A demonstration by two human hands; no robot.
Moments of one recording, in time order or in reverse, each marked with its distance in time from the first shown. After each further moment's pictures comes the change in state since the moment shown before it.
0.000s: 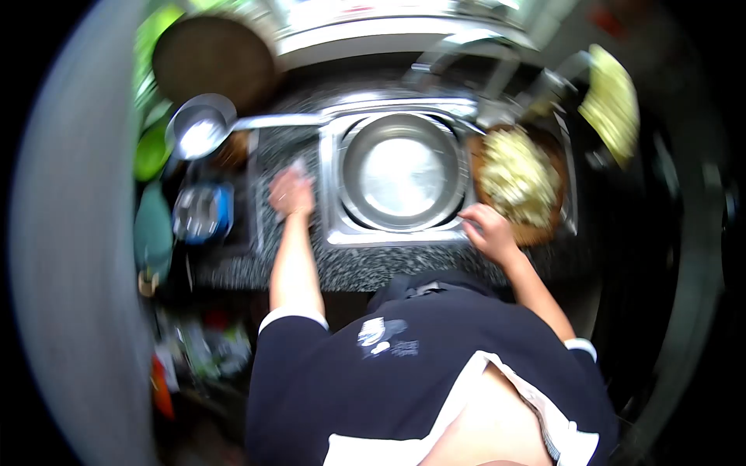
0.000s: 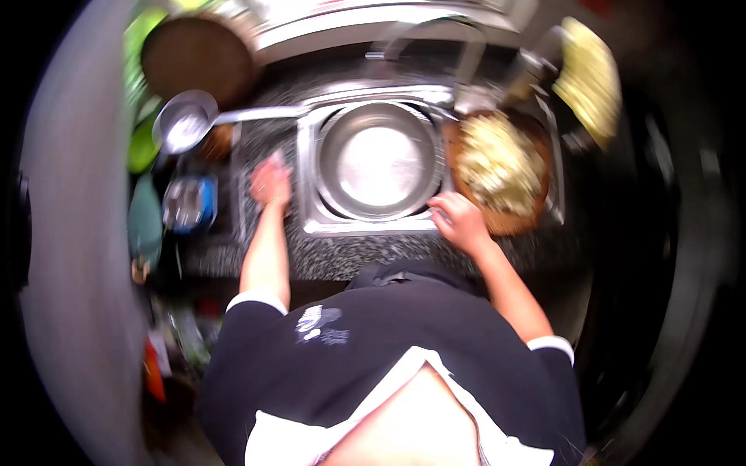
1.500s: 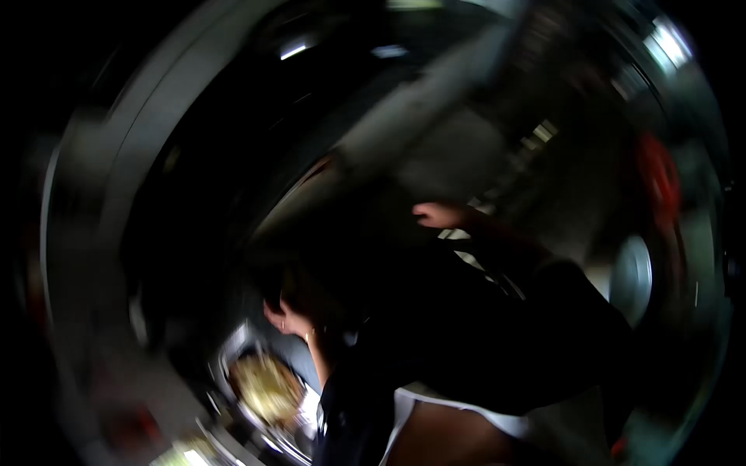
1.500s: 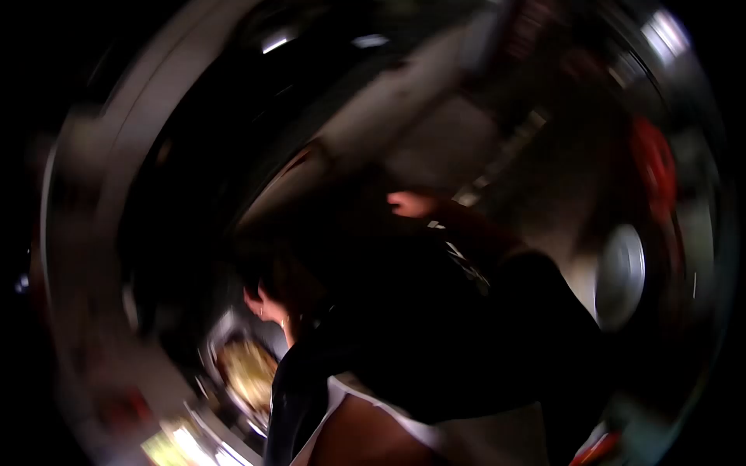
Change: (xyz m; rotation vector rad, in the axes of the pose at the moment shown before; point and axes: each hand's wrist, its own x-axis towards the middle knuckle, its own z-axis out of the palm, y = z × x) left_hand -0.398 0.454 -0.118 -0.716 -0.204 1.645; right_hand -0.608 -0.117 0.108 0.171 1.197 1.324
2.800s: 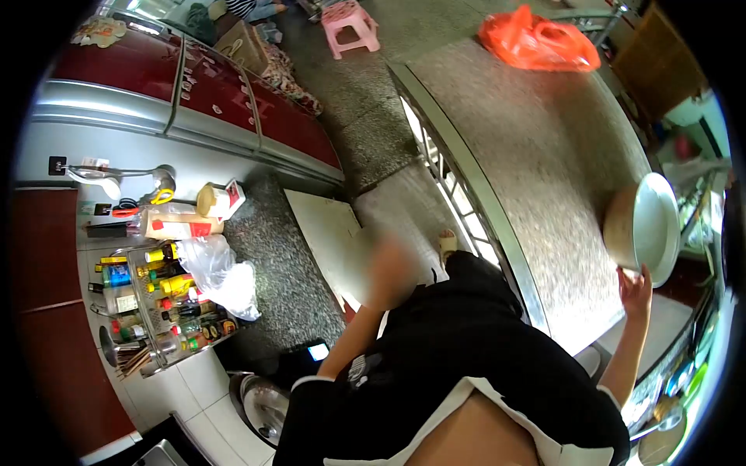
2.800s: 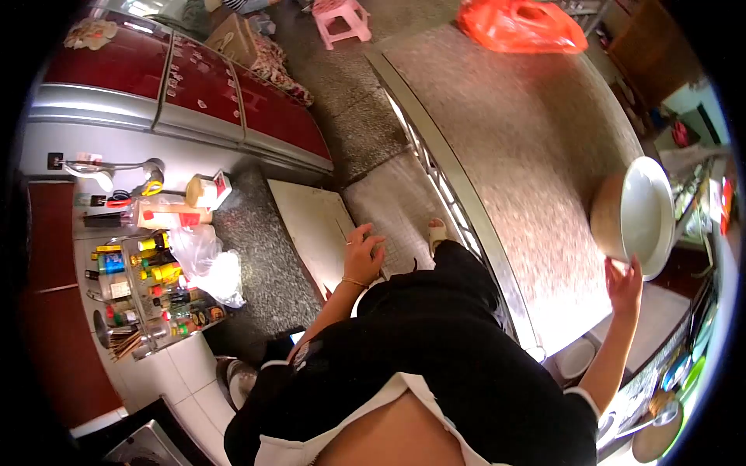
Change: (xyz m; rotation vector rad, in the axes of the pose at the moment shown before) left_hand 0.070 0.739 0.254 -0.662 -1.078 1.964; right_hand -0.300 -0.095 -0.074 -1.449 -2.633 -0.369
